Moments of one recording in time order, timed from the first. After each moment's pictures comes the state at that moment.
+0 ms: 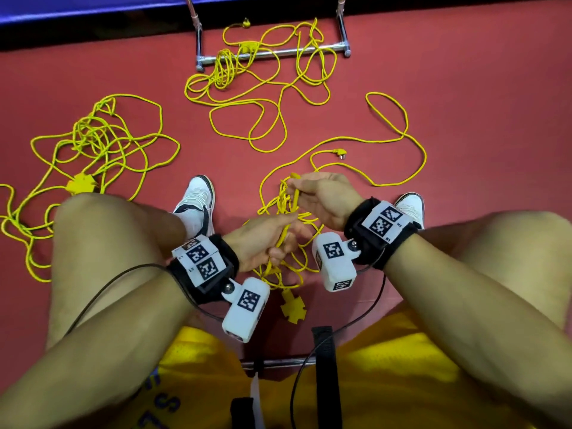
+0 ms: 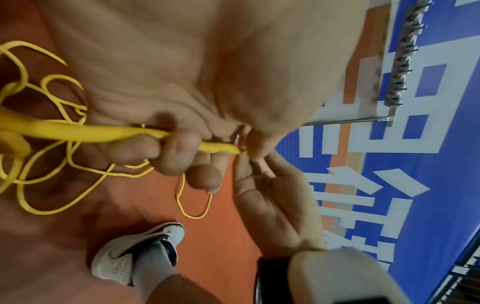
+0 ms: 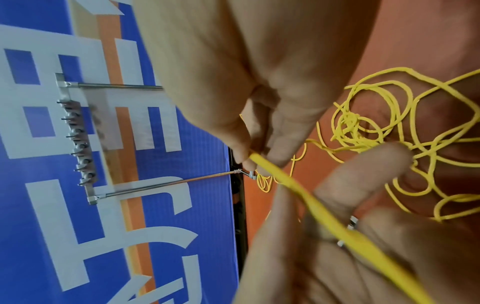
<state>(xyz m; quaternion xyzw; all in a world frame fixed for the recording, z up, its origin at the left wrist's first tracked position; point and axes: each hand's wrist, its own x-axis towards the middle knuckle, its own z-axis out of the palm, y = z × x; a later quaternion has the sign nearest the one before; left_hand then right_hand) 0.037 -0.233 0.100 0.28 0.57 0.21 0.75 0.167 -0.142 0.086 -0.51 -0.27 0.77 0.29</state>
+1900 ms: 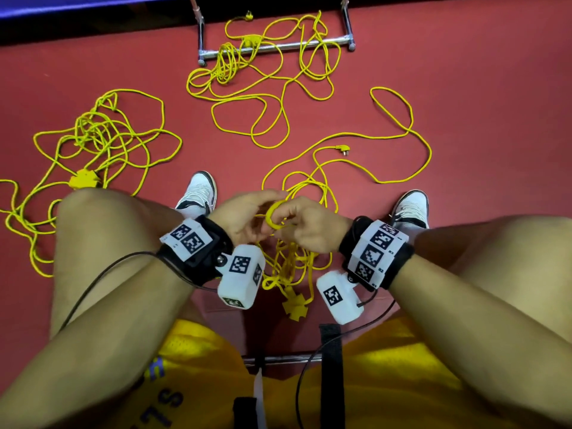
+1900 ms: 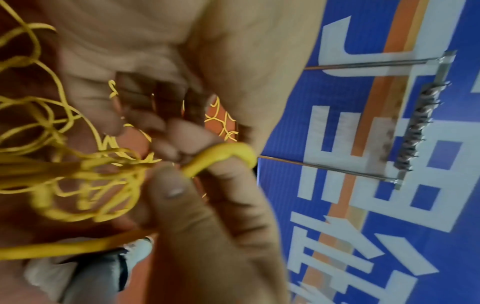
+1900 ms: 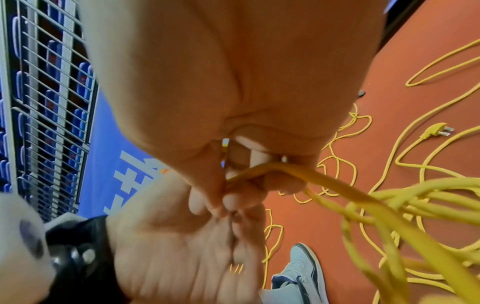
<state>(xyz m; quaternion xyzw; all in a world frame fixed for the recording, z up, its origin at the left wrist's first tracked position) 0.017 -0.211 0.110 0.16 0.67 0.29 0.66 0.169 -0.182 0.107 -0.32 -0.72 0.62 0.06</state>
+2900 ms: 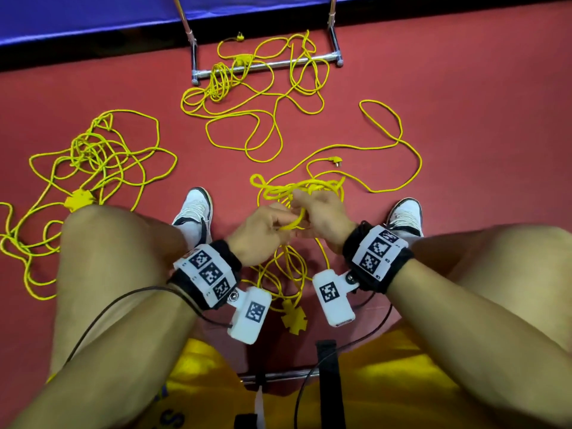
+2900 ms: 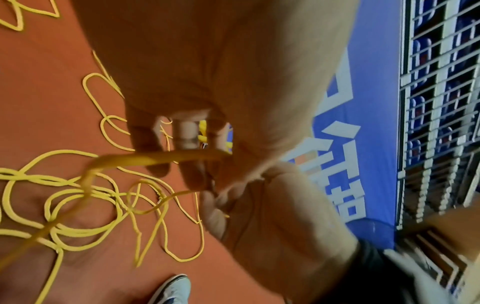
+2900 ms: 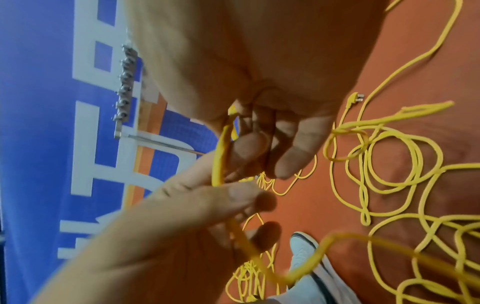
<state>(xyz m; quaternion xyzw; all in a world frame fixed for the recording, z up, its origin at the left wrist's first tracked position) 0.029 -0.213 0.100 0.65 0.56 0.23 0.47 0.170 -0.157 0.082 -0.56 -0.45 0.65 0.23</state>
